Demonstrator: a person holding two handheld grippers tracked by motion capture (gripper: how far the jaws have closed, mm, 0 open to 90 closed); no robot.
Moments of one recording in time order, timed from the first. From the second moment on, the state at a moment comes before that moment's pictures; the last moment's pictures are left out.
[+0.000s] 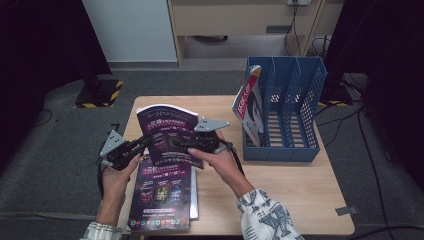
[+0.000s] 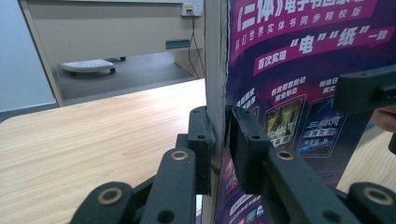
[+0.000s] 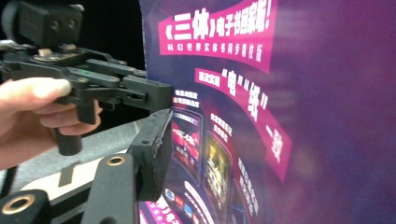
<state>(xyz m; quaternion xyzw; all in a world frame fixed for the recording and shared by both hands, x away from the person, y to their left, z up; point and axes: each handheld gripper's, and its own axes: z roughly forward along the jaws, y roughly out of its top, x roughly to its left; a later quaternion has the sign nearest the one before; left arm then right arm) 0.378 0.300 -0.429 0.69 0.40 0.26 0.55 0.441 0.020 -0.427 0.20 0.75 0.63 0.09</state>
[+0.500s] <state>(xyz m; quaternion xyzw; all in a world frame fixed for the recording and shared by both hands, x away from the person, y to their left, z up) 0.377 0.303 -0.431 0.68 0.40 0.26 0.55 0.441 0.019 -0.426 0.19 0.75 0.63 0.10</state>
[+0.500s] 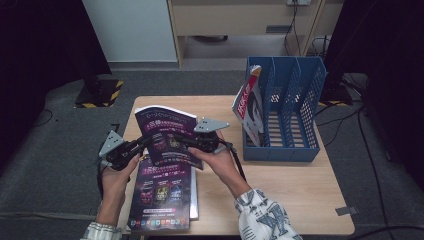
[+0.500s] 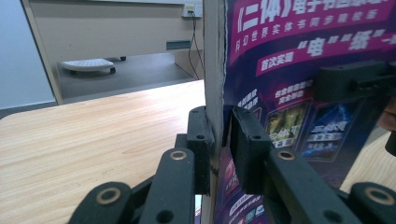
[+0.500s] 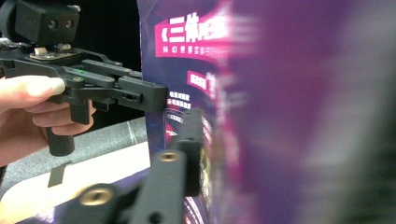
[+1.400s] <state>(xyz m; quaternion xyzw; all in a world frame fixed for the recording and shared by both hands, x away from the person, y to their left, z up) 0.379 0.332 -0.485 0.72 0.50 0.28 0.40 0.428 -0.007 -0.389 0.20 0.73 0.64 0.15</state>
